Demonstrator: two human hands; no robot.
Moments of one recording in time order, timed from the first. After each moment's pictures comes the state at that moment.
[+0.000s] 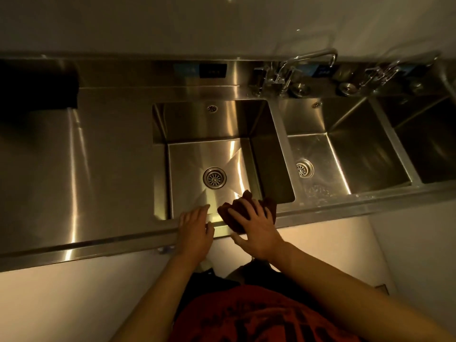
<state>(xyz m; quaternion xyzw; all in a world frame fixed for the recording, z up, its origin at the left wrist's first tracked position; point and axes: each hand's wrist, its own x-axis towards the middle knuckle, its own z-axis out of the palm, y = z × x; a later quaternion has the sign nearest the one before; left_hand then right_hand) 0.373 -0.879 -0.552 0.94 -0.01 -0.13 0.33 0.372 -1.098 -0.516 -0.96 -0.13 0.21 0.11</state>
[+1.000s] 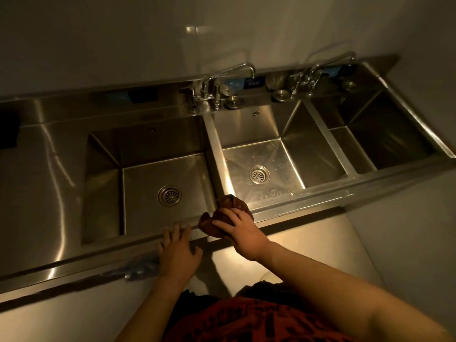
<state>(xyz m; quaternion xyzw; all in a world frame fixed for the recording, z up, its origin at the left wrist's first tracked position) 0.342 -1.052 -0.535 0.96 0.01 -0.23 0.16 0.357 -1.296 -0.523 -0.96 -0.22 0.12 0.13</state>
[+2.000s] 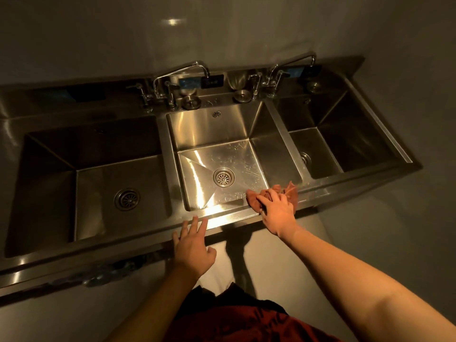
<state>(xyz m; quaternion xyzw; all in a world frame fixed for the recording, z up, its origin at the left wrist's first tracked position) 0.351 -1.258 -0.537 0.95 -0.07 -0.25 0.16 0.384 -1.542 -0.485 -0.98 0.06 0.19 0.08</state>
